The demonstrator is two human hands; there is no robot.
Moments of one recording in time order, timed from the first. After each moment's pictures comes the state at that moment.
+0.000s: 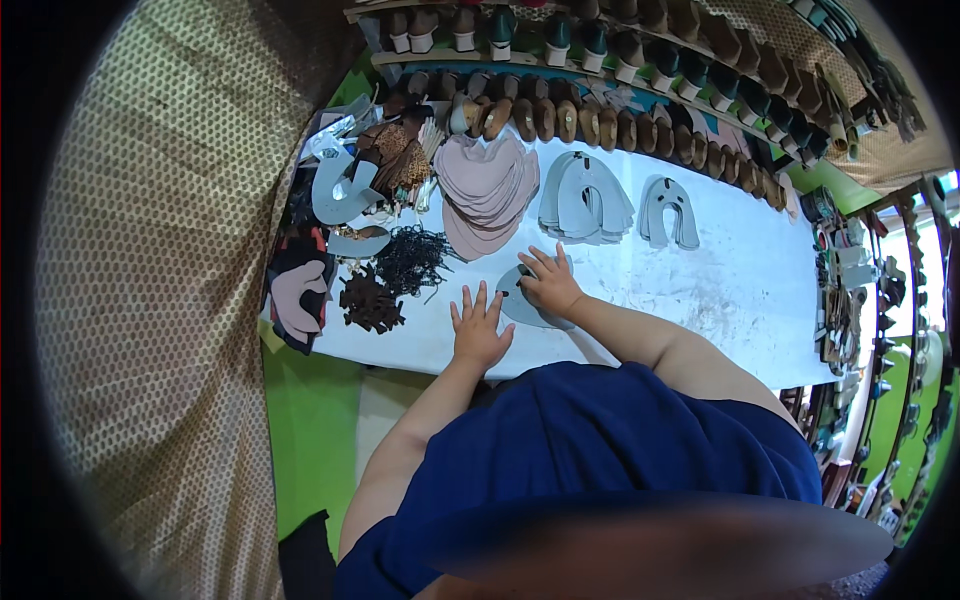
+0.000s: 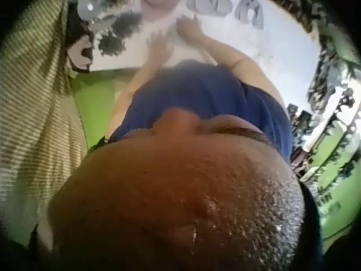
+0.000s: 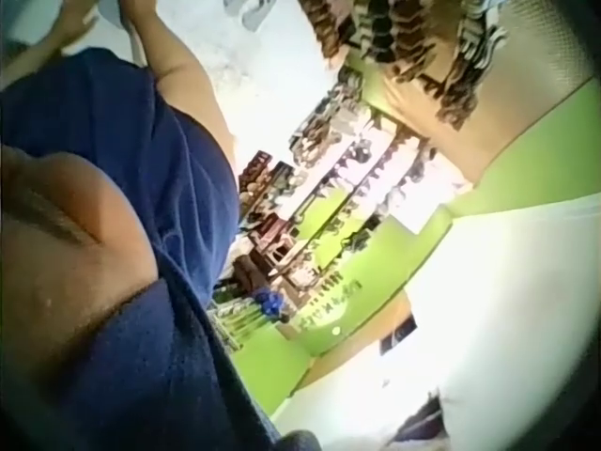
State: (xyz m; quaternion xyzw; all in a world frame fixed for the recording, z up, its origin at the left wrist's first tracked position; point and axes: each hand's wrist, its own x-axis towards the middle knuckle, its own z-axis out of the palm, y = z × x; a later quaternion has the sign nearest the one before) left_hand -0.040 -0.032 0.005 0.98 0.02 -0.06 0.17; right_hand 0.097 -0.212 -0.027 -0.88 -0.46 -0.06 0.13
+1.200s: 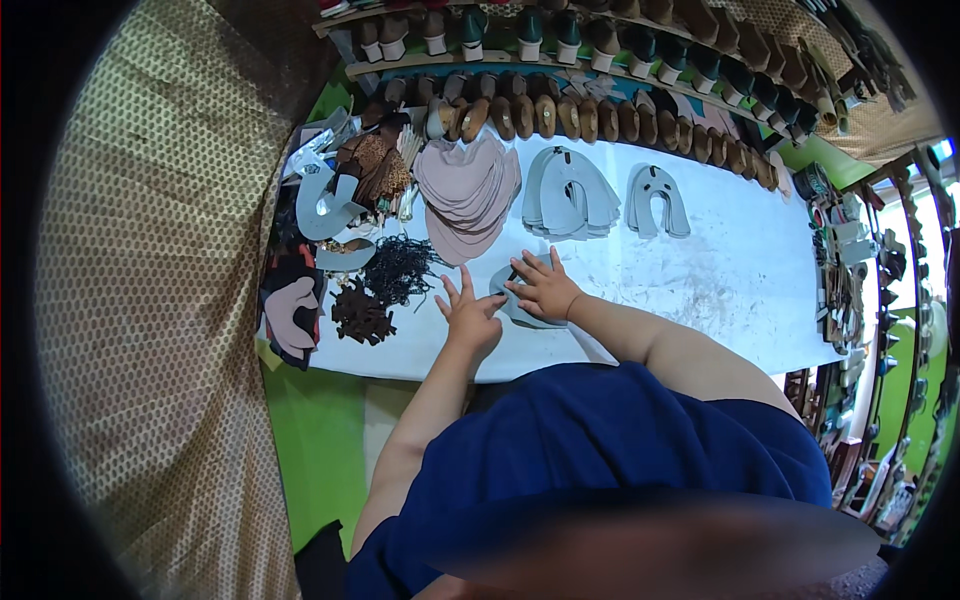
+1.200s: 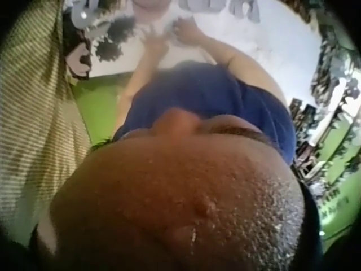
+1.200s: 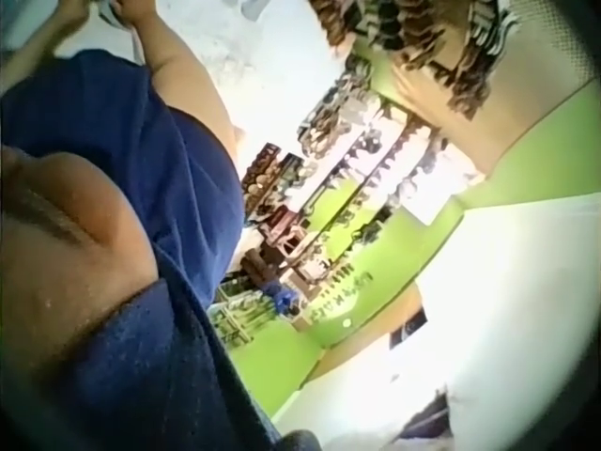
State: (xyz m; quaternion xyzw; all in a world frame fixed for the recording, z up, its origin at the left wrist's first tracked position) left_hand -0.001 -0.032 0.011 0.95 0.08 -0.08 0.30; right_hand 0.093 -0.236 -0.025 -0.87 -0.48 0.01 0.11
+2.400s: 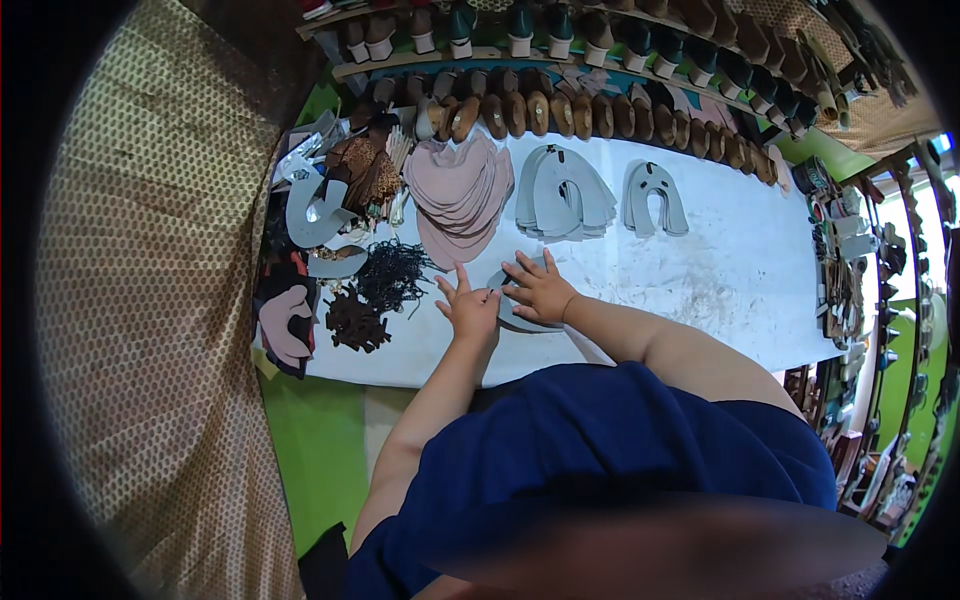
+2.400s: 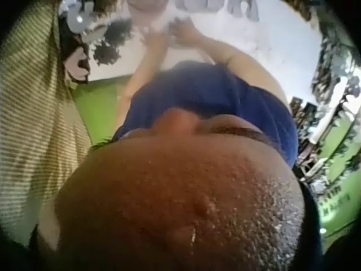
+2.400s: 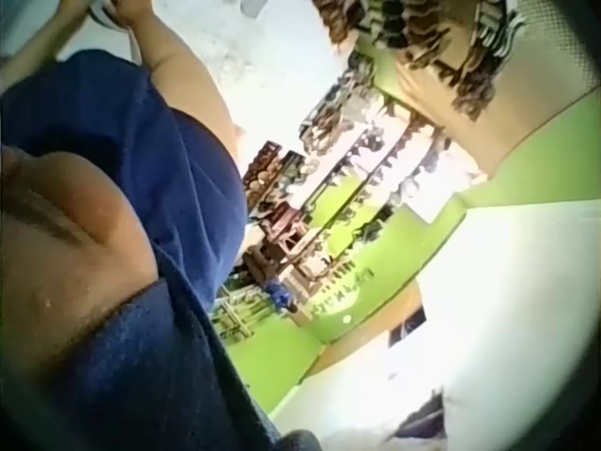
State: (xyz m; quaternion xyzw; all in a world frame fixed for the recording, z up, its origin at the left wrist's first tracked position) left_hand 0.023 -0.048 0.001 0.92 0.18 -0.03 0.35; right_hand 0.097 -0.236 -0.021 -0.86 -0.49 0.03 0.13
